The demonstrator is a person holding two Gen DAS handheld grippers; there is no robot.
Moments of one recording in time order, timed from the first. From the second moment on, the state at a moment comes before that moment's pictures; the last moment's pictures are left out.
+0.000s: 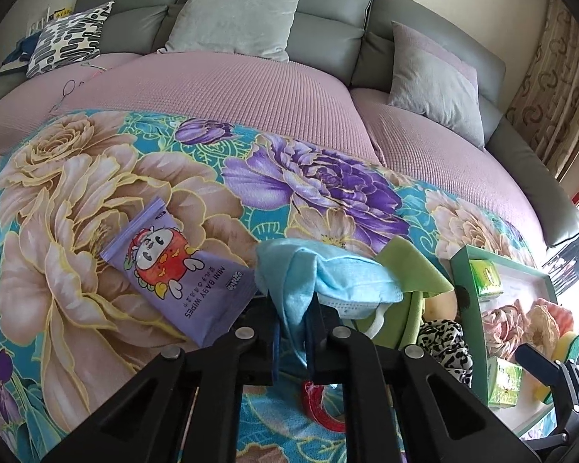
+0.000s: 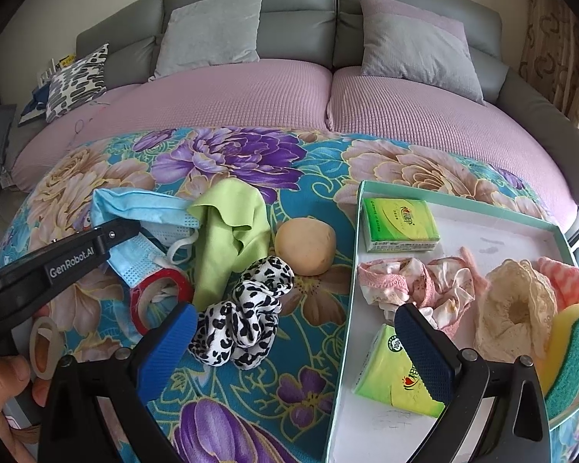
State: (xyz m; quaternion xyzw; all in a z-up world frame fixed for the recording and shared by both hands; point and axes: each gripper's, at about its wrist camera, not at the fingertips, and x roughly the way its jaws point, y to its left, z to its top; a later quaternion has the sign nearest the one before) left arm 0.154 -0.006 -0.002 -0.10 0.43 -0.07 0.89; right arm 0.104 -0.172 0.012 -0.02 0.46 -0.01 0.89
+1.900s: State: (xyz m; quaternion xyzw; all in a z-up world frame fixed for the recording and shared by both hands) left arm 0.100 0.044 0.081 -0.14 0.32 0.00 0.94; right arm 0.083 -0.176 0.044 0.04 0.39 0.06 0.92
